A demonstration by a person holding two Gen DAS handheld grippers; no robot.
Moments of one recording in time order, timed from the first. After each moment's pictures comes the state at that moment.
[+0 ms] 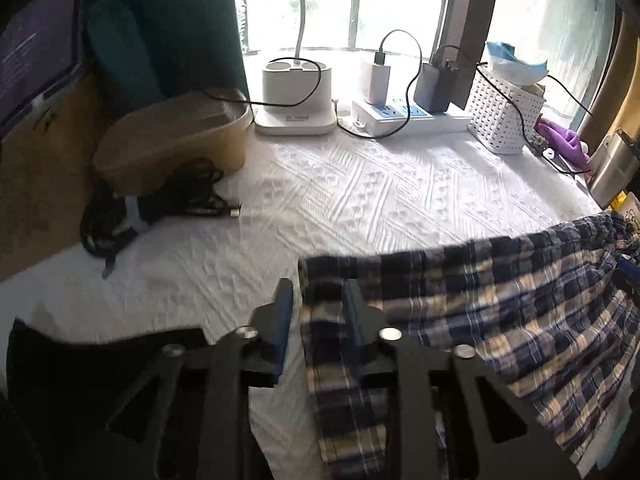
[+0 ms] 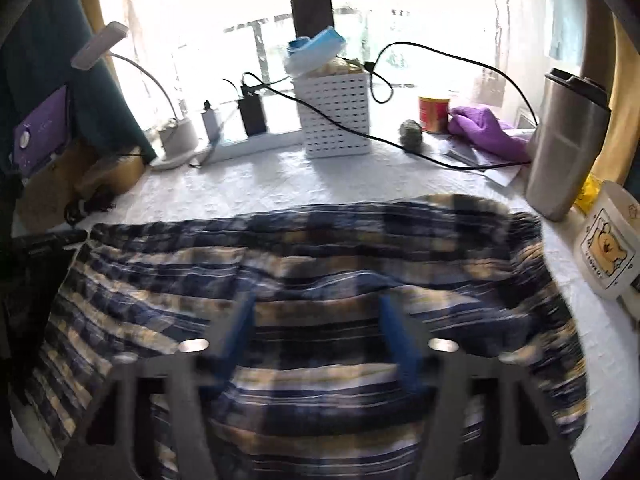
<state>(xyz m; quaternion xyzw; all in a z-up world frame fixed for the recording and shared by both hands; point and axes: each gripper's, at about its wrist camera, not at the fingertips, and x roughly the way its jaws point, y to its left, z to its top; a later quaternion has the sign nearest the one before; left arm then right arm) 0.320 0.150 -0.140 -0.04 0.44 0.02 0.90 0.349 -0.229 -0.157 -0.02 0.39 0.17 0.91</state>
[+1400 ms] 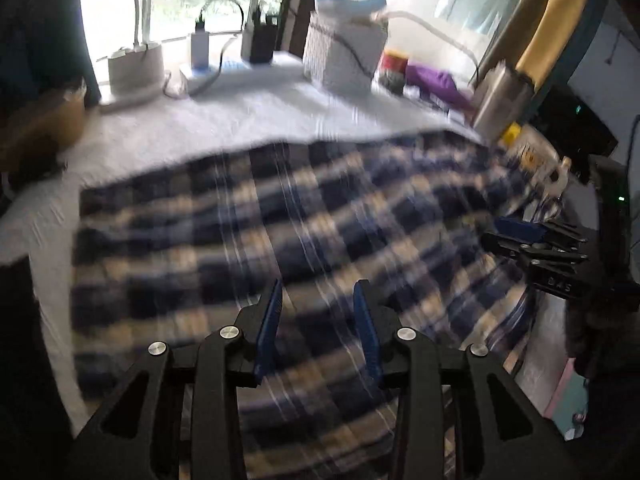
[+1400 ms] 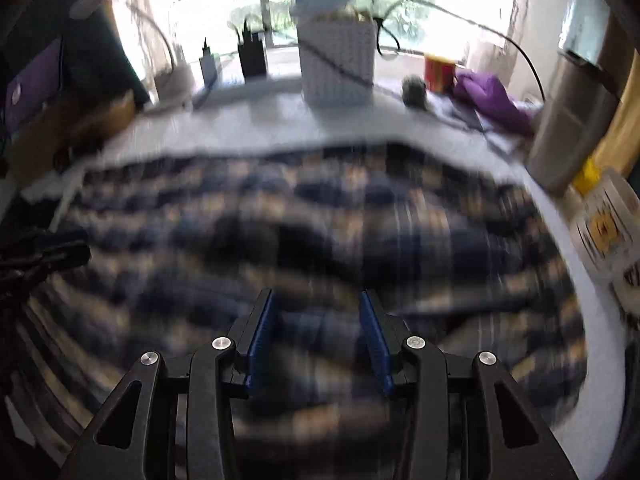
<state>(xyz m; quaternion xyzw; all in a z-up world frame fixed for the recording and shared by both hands) 0.258 0.009 -0.150 -0.06 0.47 -0.14 0.87 0.321 -0.242 -0.182 -0.08 0.46 0.16 0.87</state>
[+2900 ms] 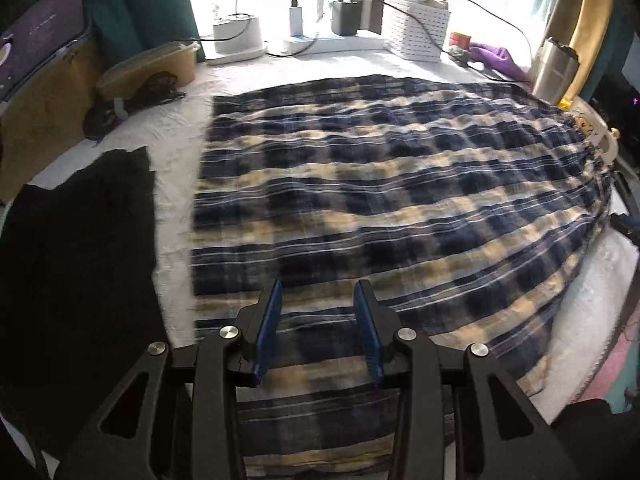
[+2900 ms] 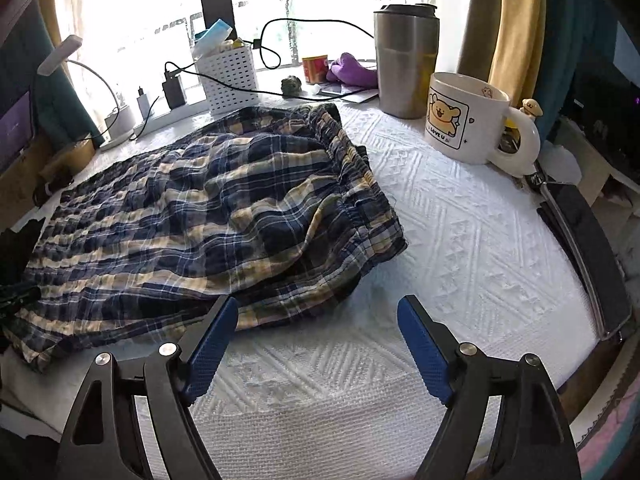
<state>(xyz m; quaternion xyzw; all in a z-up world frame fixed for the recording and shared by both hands) 0.175 0.054 -0.163 -0.01 0.48 0.00 0.88 0.229 -0.357 -0.172 0.00 0.42 0.07 0.91</state>
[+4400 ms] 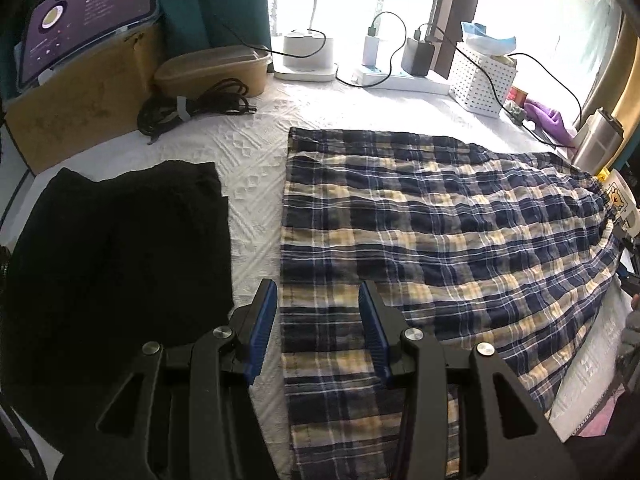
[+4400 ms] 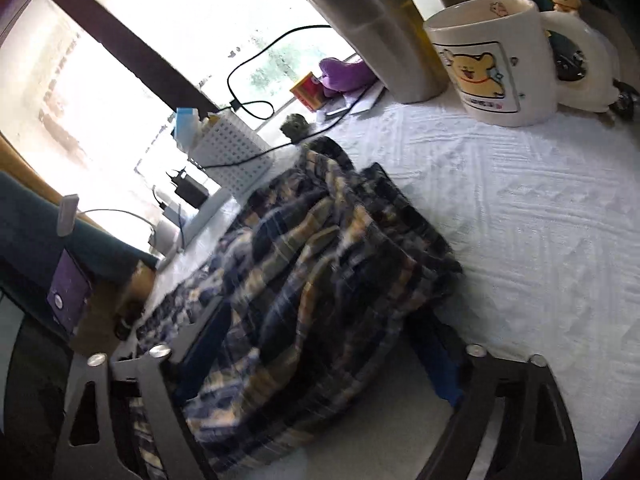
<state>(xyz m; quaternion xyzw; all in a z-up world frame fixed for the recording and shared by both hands) 0.197 0.099 -0.140 -0.07 0.46 0.06 0.88 0.314 -0.387 -0.188 0.26 0.40 0.15 0.87</state>
